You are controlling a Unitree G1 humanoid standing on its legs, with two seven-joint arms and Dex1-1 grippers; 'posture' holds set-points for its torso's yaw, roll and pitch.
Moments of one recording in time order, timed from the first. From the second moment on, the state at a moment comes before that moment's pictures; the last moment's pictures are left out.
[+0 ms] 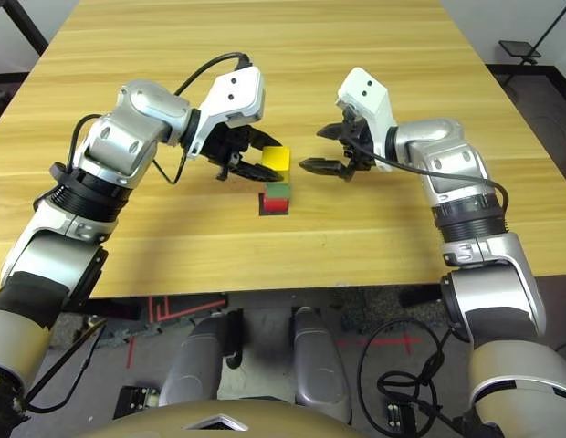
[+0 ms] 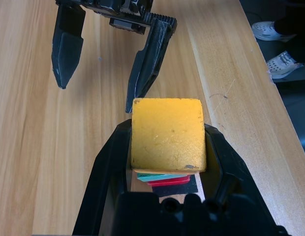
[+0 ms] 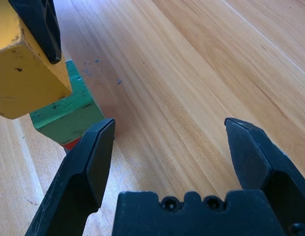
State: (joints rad) left arm -1.06 0.41 -0.40 0.23 -0.08 0.45 -1.33; right arm -0.84 -0.65 0.15 0.31 0.20 0.51 1.10
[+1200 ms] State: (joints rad) left arm -1.07 0.39 -0.41 0.36 -0.04 0.39 -1.34; right arm -0.82 -0.65 0.15 0.31 0.21 0.53 1.09
